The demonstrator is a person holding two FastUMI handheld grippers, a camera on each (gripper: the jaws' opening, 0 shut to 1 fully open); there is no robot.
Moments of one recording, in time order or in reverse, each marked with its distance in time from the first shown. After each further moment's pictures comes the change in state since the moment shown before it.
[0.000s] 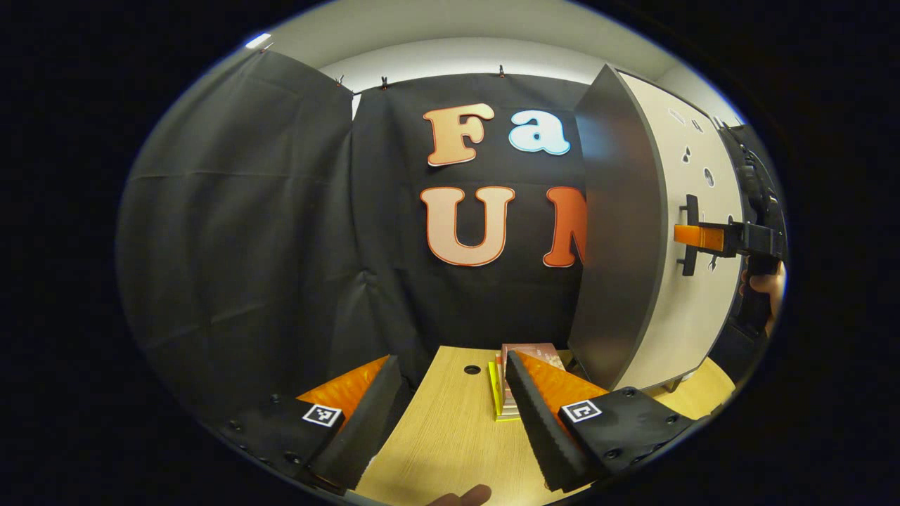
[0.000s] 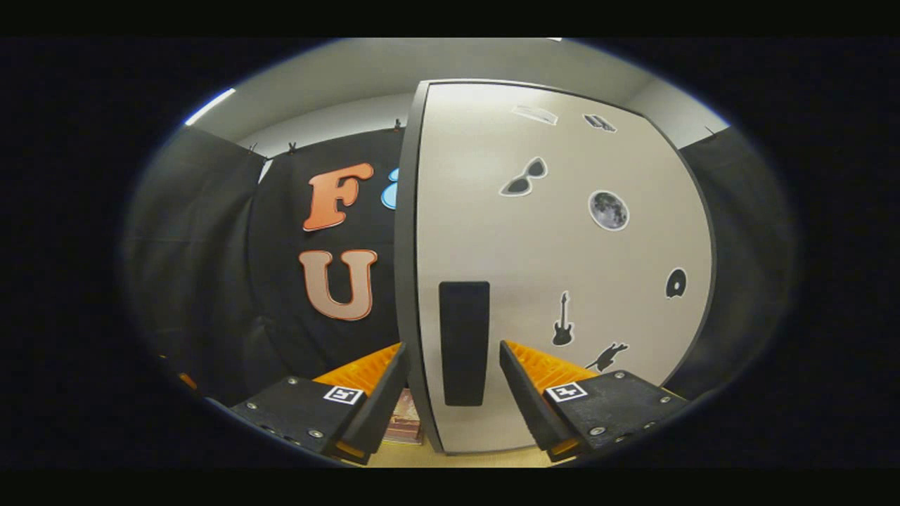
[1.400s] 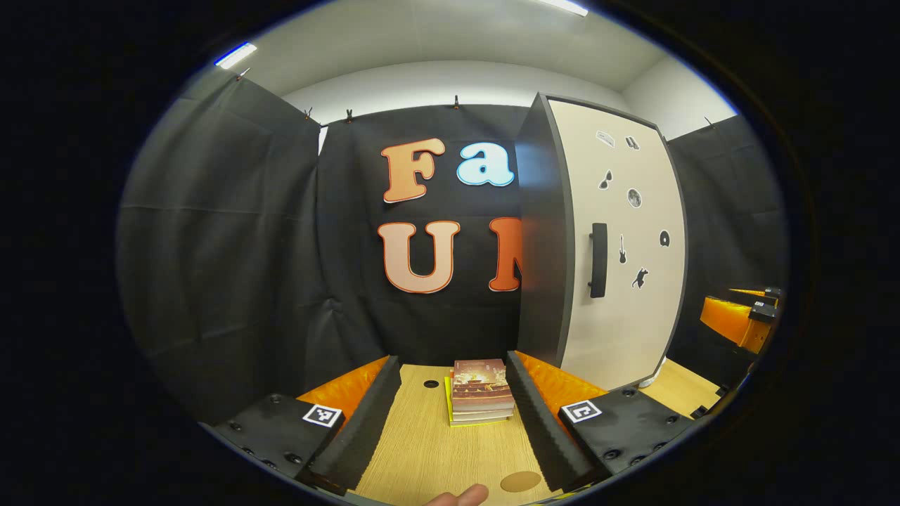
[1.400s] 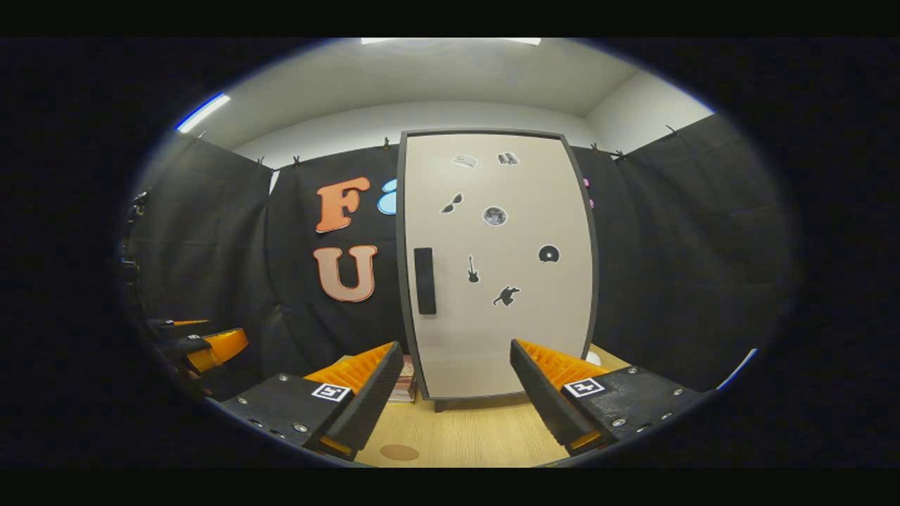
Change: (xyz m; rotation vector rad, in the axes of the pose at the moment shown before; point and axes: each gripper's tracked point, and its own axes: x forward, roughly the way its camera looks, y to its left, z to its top) left arm -0.096 -0.099 0.041 0.027 -0.120 -0.121; right arm -0.239 -0.046 -0.034 0.034 0.003 -0.035
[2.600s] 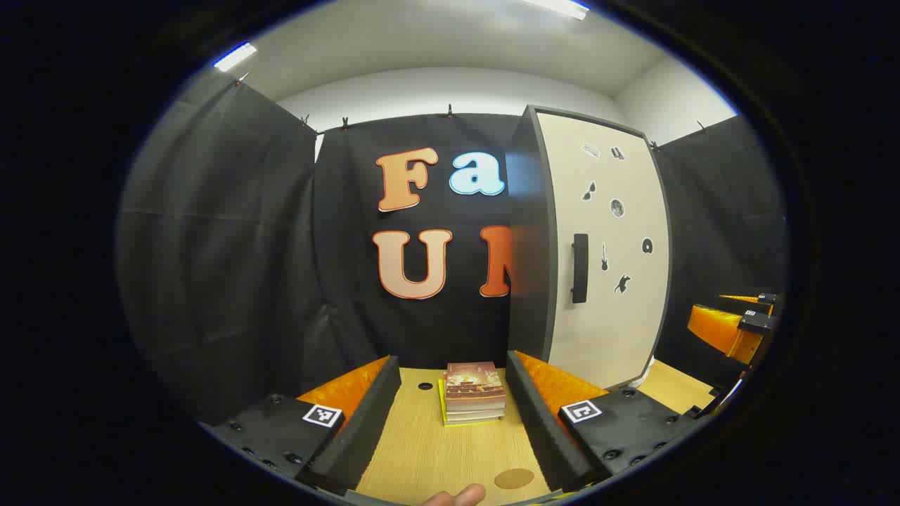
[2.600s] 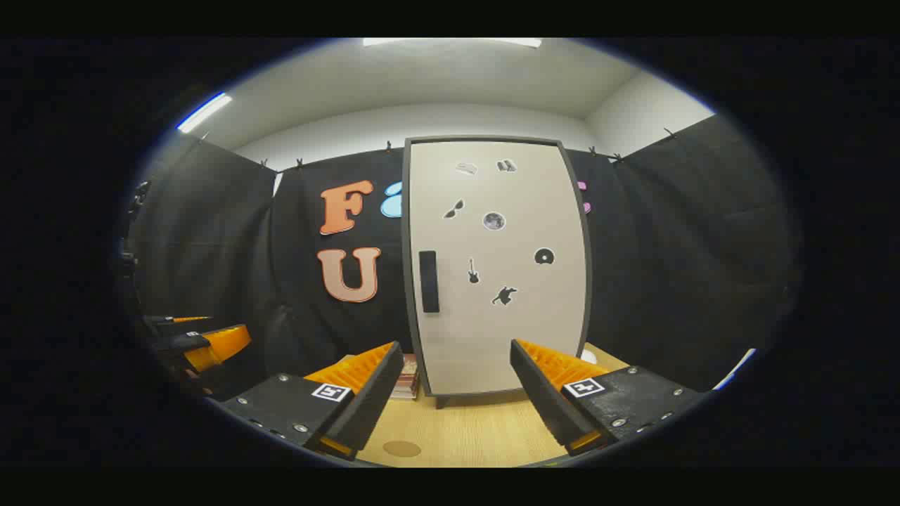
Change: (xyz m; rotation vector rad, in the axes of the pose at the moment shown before) left arm -0.034 -0.008 0.016 0.003 -0.023 -0.022; right arm -0.033 0.004 0.002 -0.002 -0.008 0.002
